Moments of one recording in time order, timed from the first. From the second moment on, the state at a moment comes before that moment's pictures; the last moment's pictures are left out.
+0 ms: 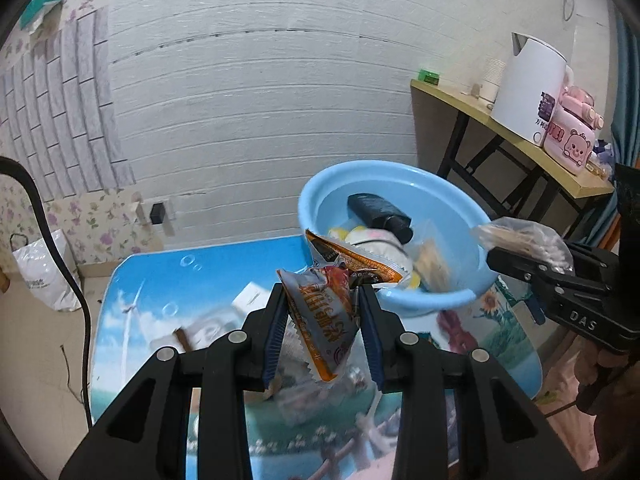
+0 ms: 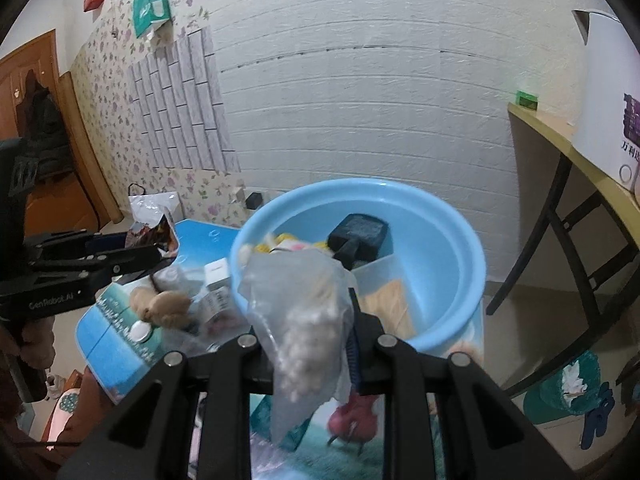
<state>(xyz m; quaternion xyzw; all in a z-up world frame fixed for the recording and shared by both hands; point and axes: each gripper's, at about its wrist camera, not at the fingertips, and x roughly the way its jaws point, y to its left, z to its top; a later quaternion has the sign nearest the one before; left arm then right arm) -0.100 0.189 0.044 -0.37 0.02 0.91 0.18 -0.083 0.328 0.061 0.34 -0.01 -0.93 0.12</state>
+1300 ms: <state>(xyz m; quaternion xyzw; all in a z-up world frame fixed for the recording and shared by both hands) -0.172 0.214 0.040 -0.37 0.03 0.91 0.20 -0.156 0.355 0.038 0.35 -0.03 -0.93 0.07</state>
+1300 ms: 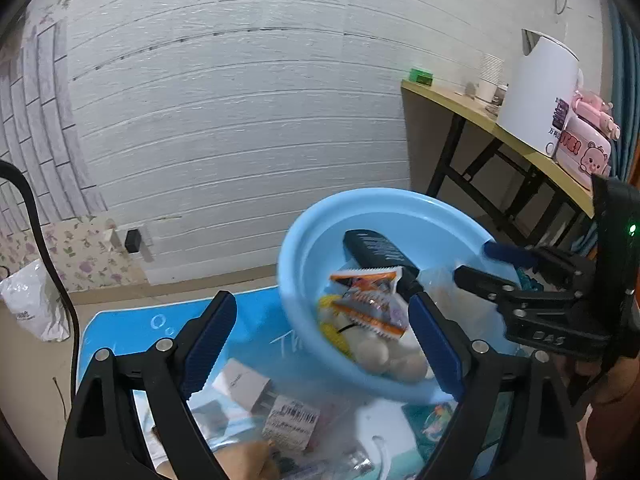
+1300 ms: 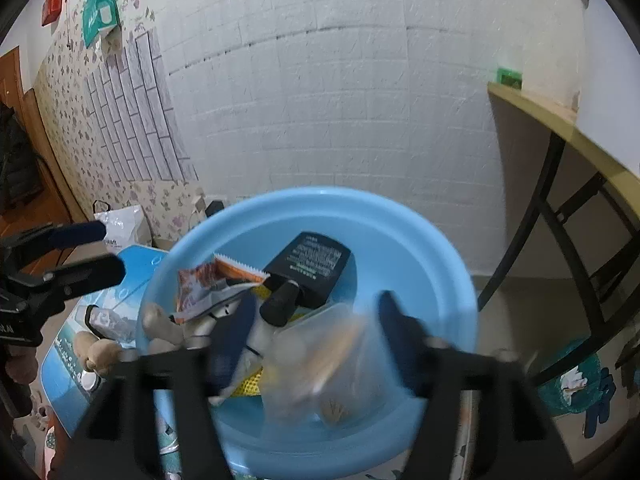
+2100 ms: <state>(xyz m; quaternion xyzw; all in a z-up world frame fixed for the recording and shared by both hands) -0.113 0.141 0.003 -0.43 0.00 0.89 0.15 -0.084 0.350 0.028 0.37 -0.05 -0.93 0.06</state>
